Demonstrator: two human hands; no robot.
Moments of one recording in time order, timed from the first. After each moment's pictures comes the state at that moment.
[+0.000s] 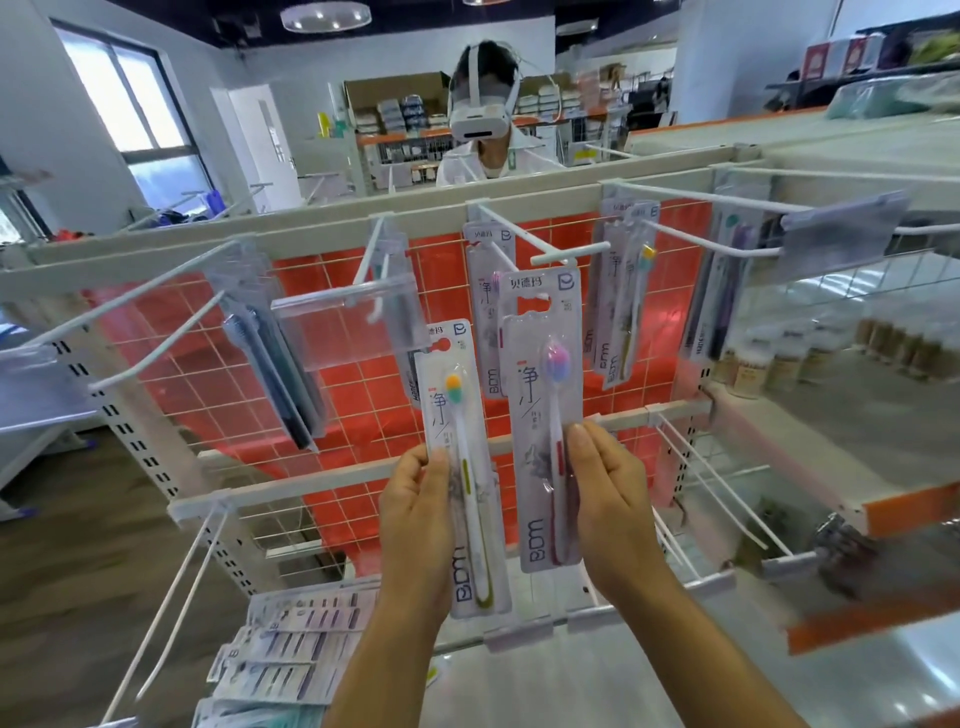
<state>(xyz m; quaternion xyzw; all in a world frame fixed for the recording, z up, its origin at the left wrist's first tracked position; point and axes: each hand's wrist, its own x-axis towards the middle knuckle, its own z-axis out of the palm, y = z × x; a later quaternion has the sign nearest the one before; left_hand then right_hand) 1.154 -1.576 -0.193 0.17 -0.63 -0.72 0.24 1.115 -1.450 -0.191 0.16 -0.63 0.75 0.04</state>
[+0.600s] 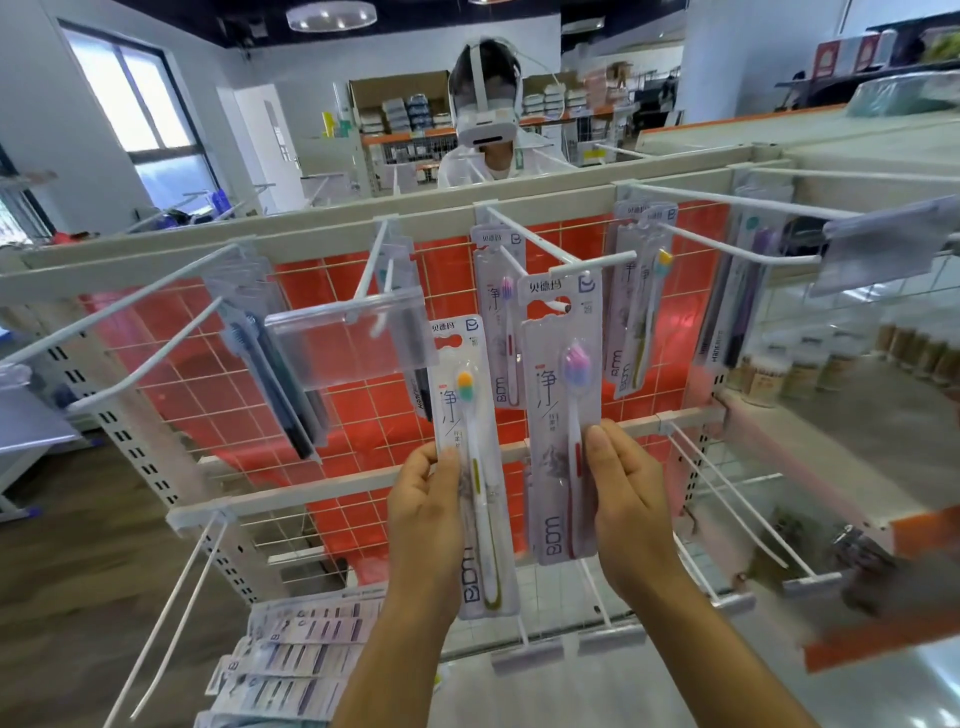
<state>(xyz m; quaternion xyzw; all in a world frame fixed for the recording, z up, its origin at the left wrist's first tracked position) 1.138 -1.579 -0.188 0.19 -0.65 -0.70 0.23 1.087 -1.450 -0.203 0.18 -0.64 0.74 0.07</state>
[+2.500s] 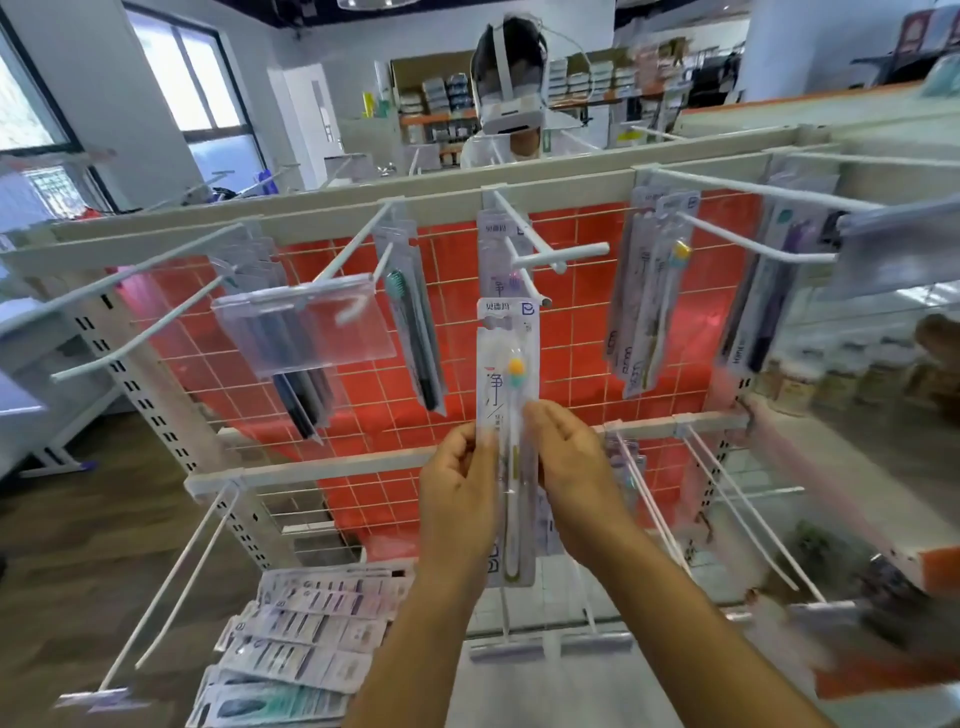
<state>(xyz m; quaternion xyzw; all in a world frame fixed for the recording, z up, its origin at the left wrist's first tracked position) 1.113 -1.543 -0.194 0.17 -0.67 -0.67 0.27 1.057 -1.465 -0.191 0.17 -0.61 0.76 -0.13</state>
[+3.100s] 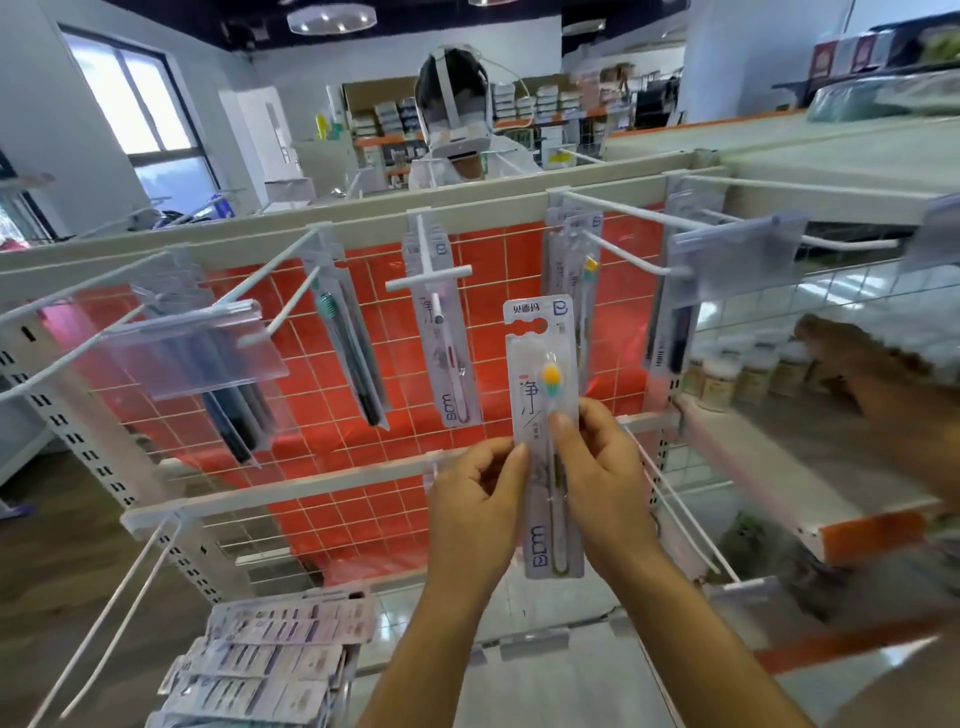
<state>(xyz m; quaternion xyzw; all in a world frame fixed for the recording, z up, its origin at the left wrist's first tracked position) 1.104 -1.486 -0.193 0.06 -0.77 -0.59 0.25 1.062 -1.389 -0.185 0.18 -0.61 0.77 0.04</state>
